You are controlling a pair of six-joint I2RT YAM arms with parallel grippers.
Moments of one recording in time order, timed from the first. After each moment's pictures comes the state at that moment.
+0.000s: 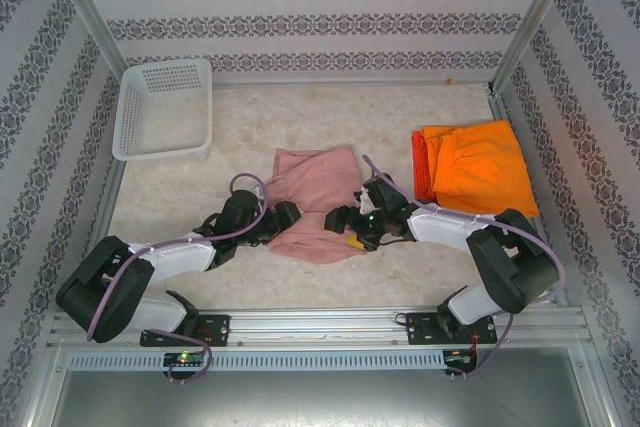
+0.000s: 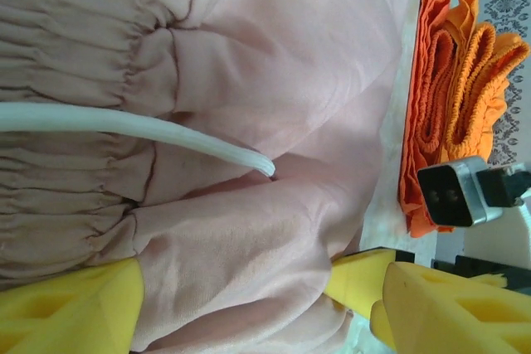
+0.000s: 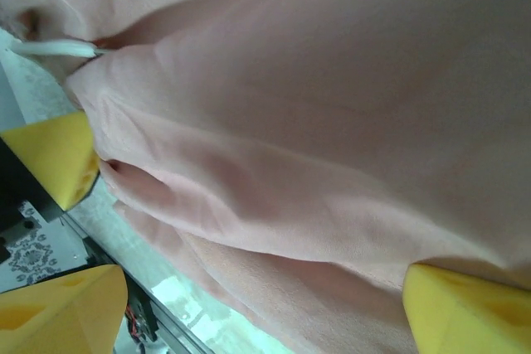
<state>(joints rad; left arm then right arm) -0.56 1.34 0.41 0.31 0.26 -1.10 0.56 1.50 0.63 -0.14 -0.60 0.91</state>
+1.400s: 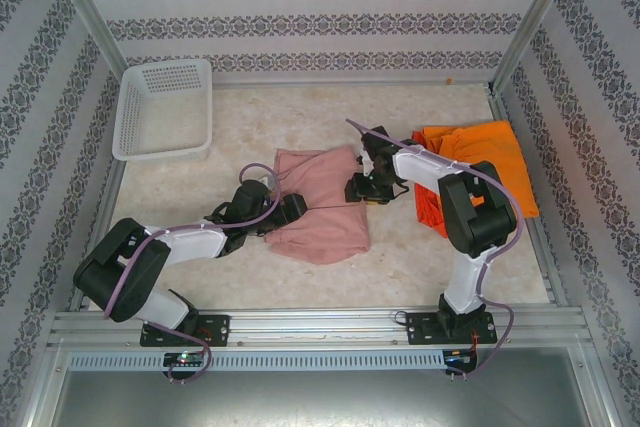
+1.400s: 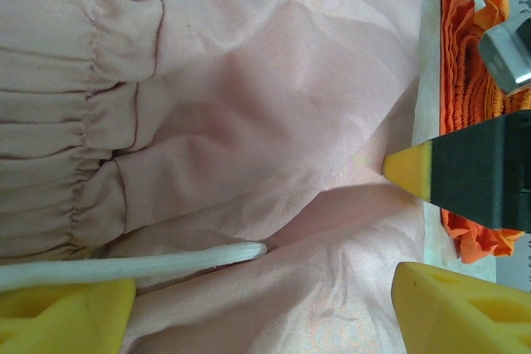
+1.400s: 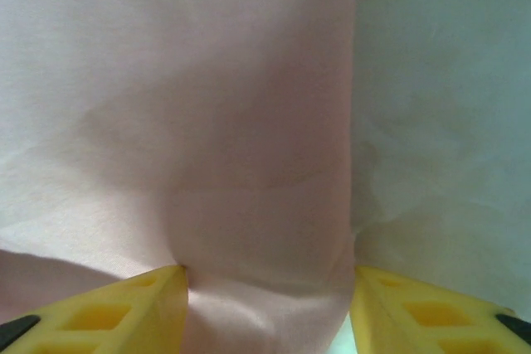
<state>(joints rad) -0.56 1.47 0.52 0.30 0.20 -0.96 0.38 1.89 1.22 -0.71 -0.31 0.37</state>
